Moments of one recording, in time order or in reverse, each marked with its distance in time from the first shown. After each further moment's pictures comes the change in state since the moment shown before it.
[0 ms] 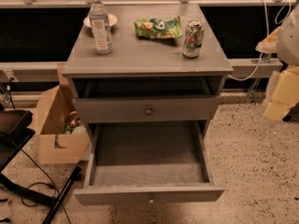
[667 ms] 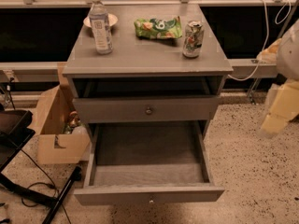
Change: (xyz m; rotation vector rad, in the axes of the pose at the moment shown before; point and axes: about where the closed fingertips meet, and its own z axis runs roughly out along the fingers) arm 0.003 0.013 0.012 0.009 -0.003 0.012
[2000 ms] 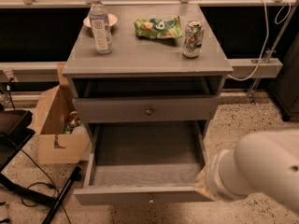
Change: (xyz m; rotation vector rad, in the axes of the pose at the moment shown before) arm -0.004 0.144 0.216 -0.053 -0.070 0.155
